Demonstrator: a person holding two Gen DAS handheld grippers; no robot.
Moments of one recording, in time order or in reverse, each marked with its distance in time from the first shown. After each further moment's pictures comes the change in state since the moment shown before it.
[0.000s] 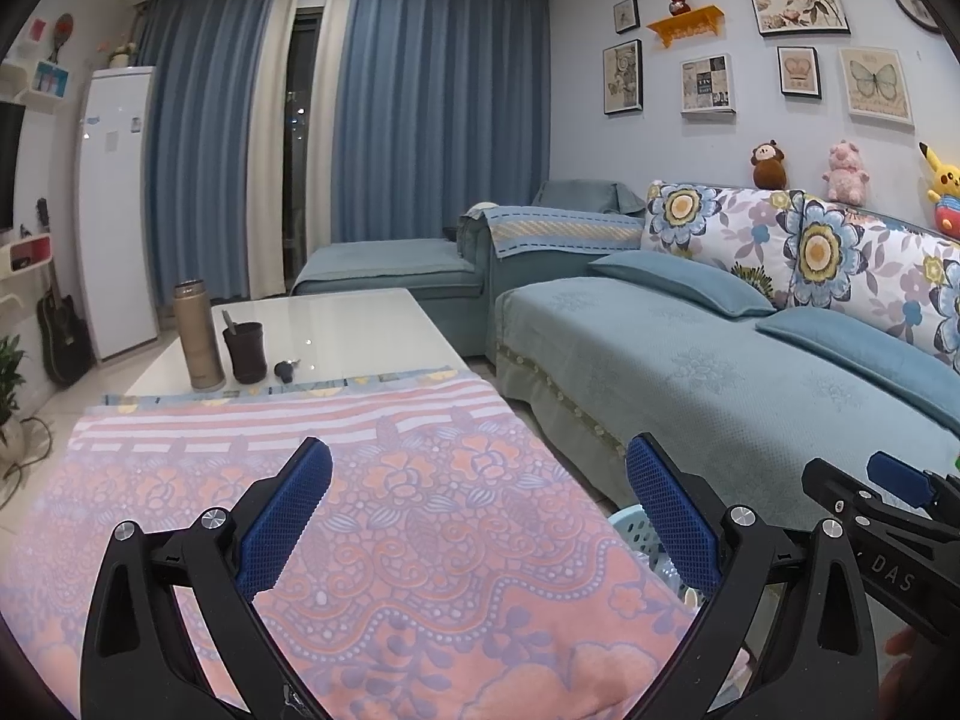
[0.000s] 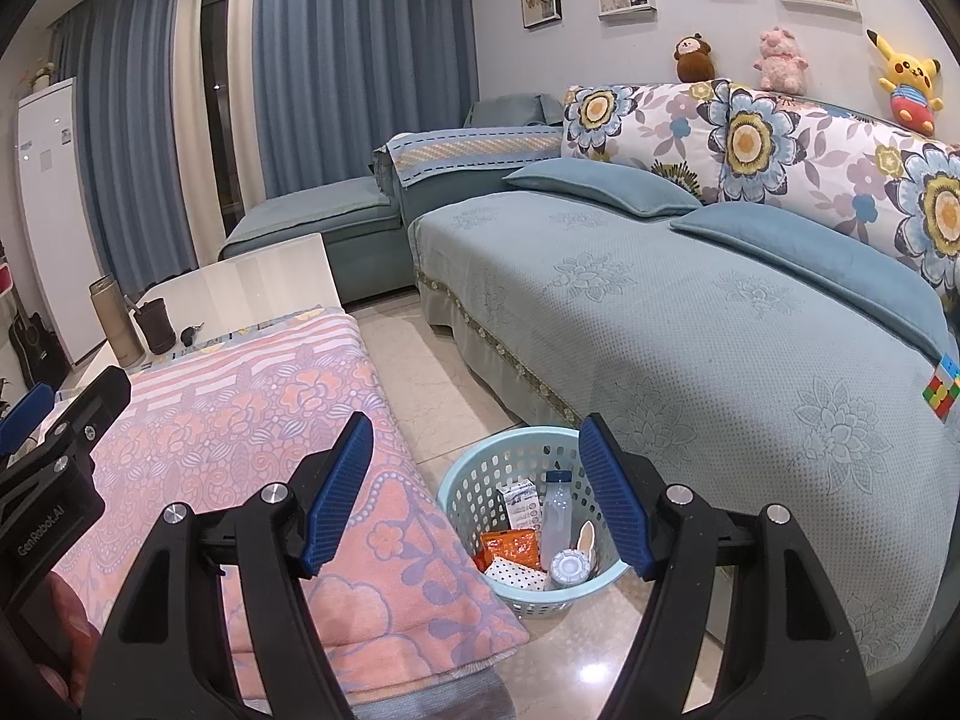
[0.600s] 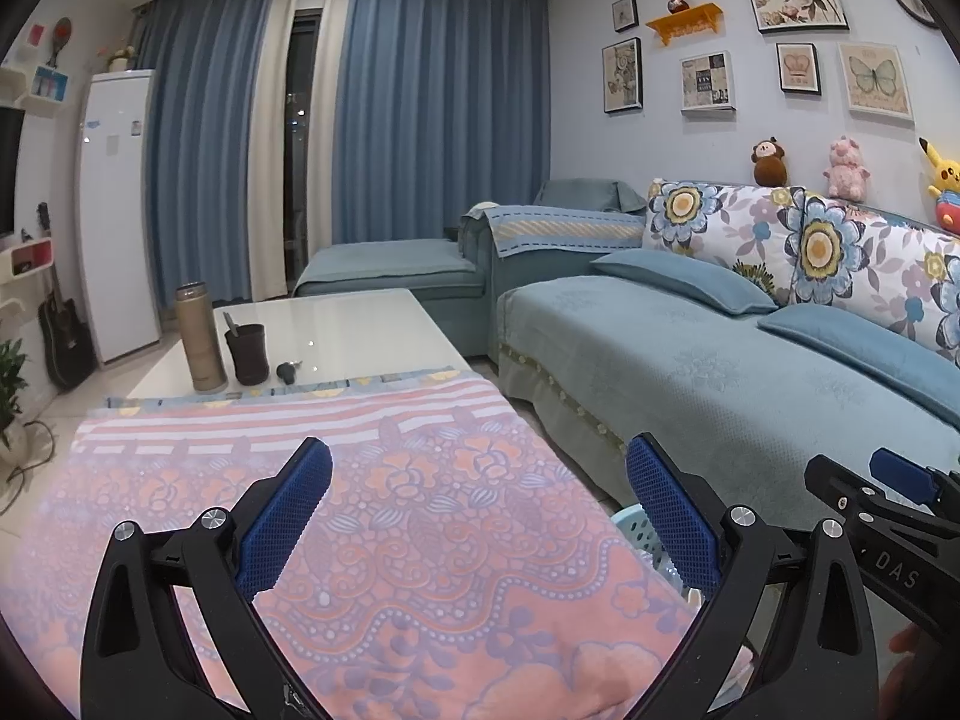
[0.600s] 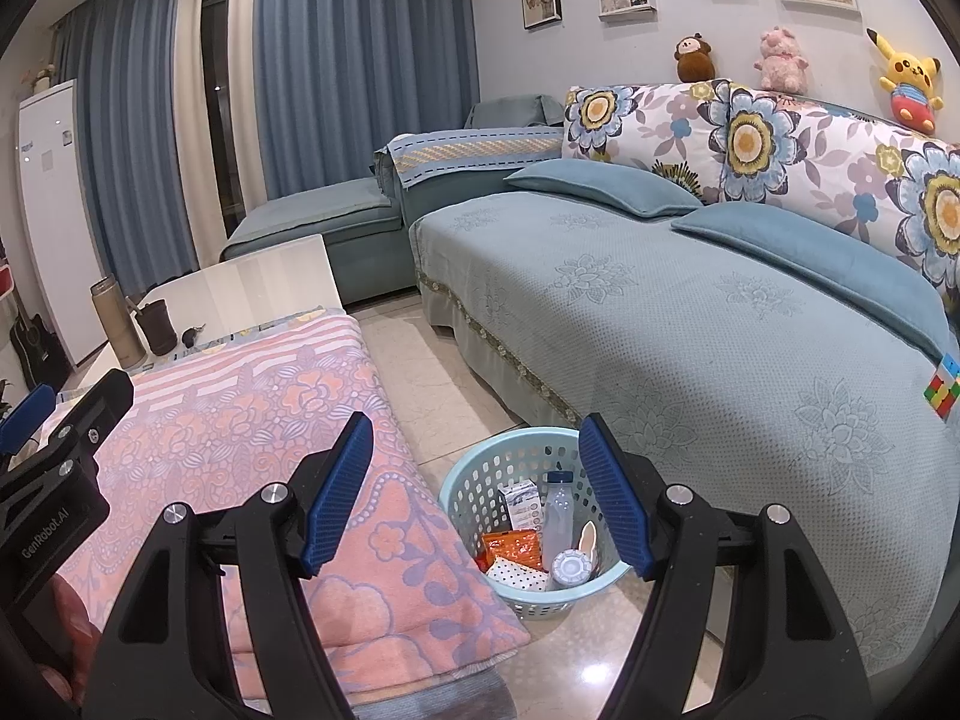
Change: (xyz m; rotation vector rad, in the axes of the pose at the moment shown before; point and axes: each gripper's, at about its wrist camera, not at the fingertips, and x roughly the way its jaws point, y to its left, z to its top) left arm 0.000 0.000 0.001 0.011 0.000 0.008; right arm 0.000 0.001 0.001 0.002 0.000 0.004
